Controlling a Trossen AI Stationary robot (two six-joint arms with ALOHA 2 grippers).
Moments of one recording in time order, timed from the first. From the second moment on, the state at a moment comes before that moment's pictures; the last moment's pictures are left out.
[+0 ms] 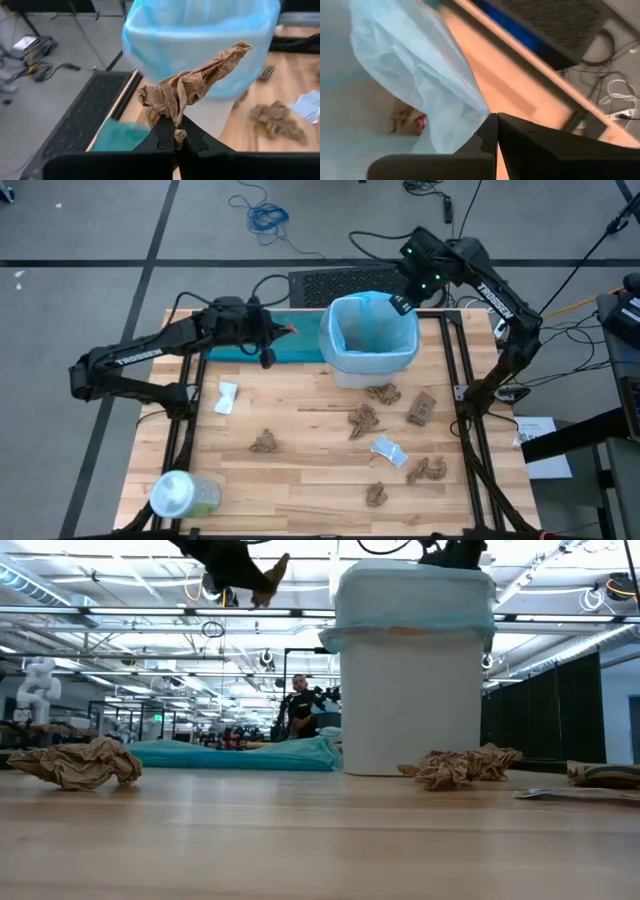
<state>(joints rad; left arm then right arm) 0.39 1.11 1.07 -0.37 0.05 0.16 -0.75 1.62 1.97 -1.54 0.02 0.13</state>
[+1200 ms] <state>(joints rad) 0.27 1.43 1.23 -0.09 0.34 0.30 -0.46 1.63 2.01 -1.36 0.11 0.09</state>
